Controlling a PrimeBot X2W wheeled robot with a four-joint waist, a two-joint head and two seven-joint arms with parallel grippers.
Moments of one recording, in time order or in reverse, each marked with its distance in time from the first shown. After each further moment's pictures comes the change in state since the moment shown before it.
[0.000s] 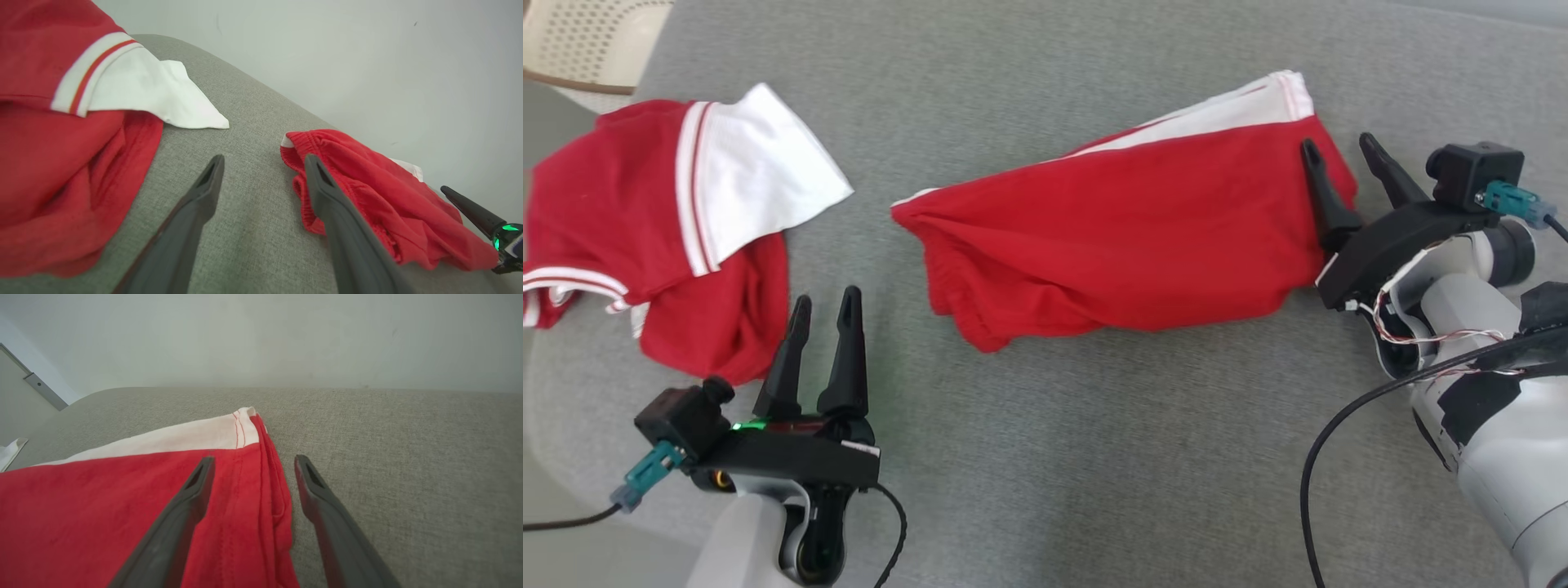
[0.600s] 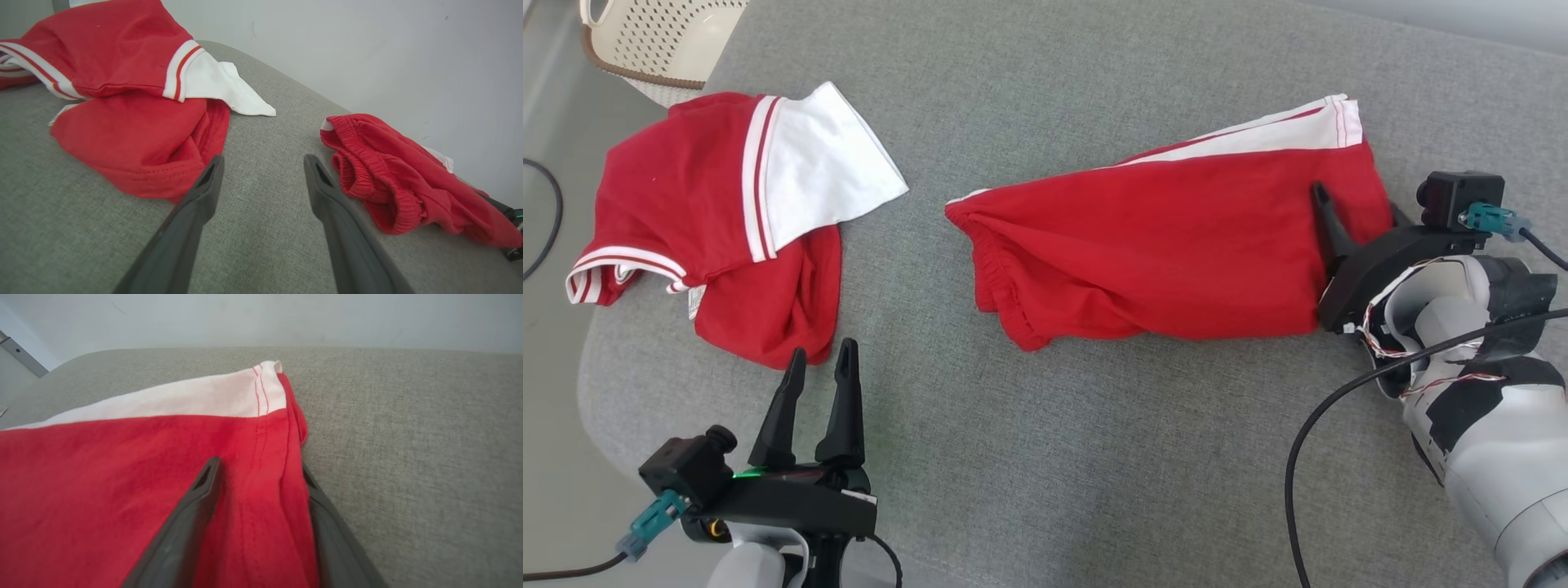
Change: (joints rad) left arm 0.109 0.001 0.026 -0.040 0.061 0.017 0.000; right arm -0.021 0.051 0.019 0.199 -0.002 -0.001 0.029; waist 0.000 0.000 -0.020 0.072
